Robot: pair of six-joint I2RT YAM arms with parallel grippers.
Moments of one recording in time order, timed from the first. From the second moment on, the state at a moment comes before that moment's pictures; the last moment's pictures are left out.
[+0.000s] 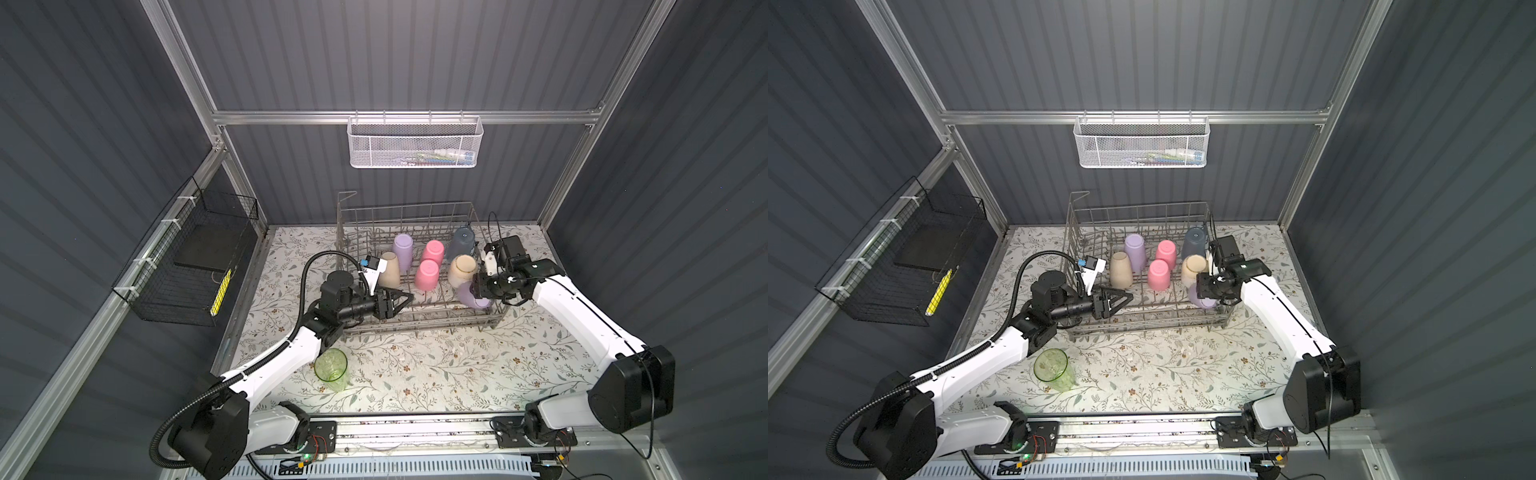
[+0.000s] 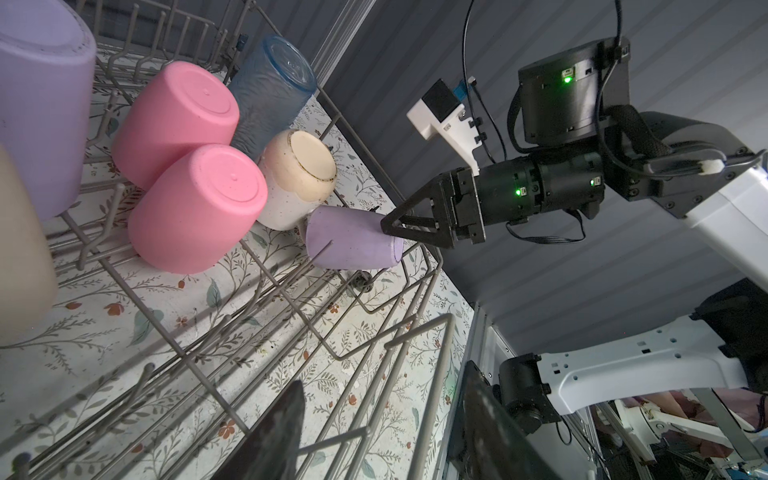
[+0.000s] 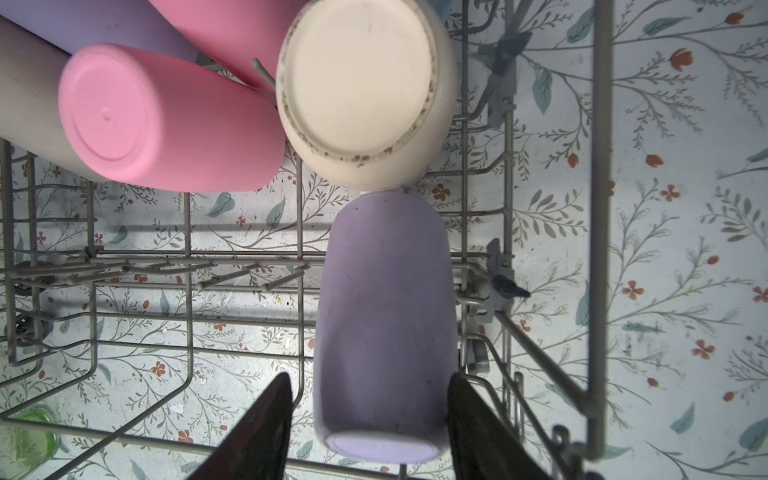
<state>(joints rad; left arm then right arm) -0.57 1.24 0.73 0.26 0.65 -0.56 0.29 1.41 1.21 -0.86 -0.05 0.26</state>
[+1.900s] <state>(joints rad) -0.76 0.89 0.95 -1.23 0.13 -0.65 0.36 1.15 1.11 -0.78 -0.15 0.30</state>
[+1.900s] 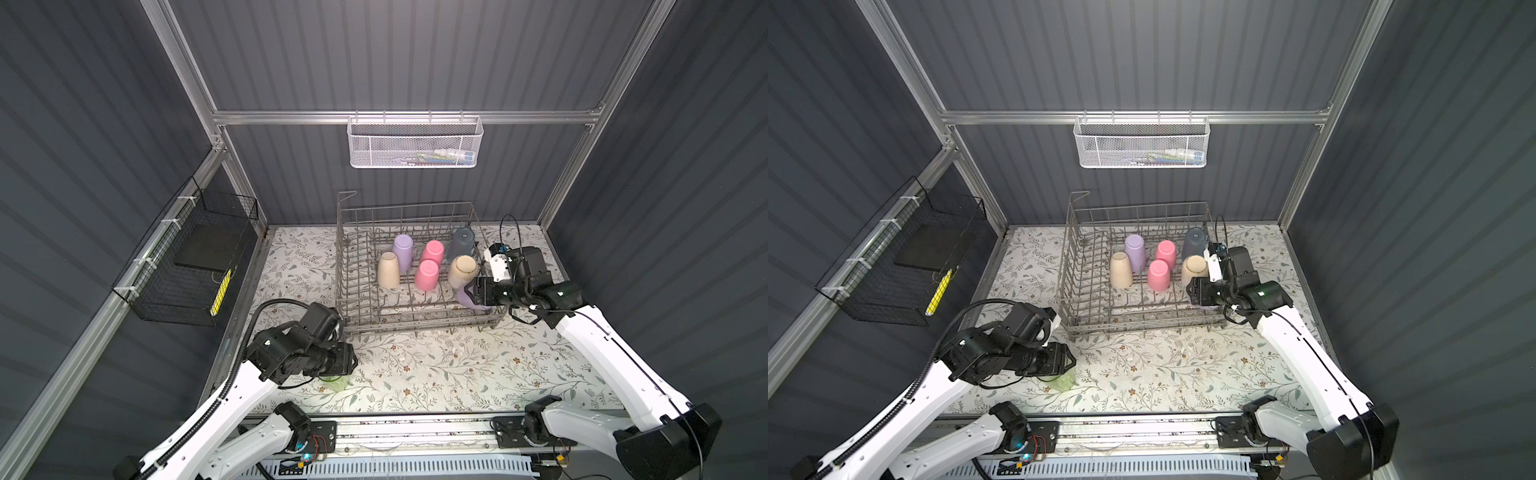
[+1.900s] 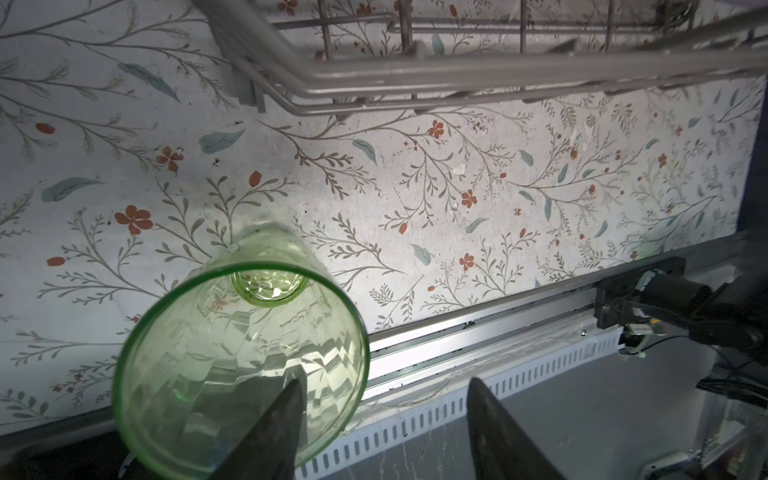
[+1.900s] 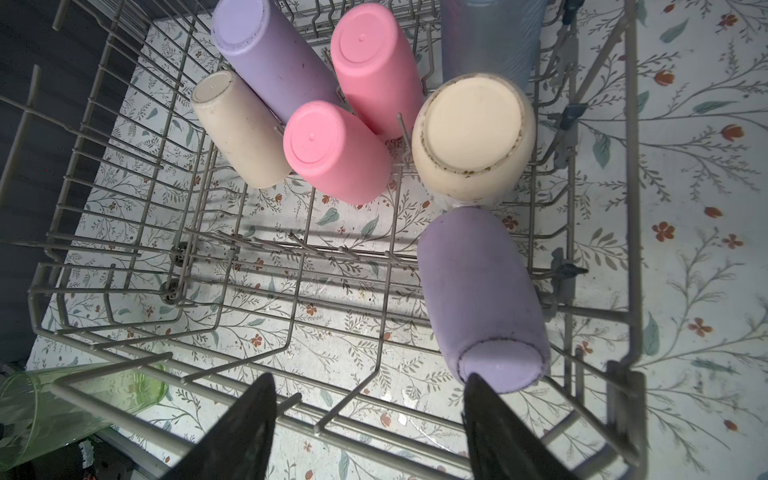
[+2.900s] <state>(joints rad) -0.81 0.98 0.84 -1.16 -0.08 -0.78 0.36 1.16 1.07 -0.75 -0.11 0.29</state>
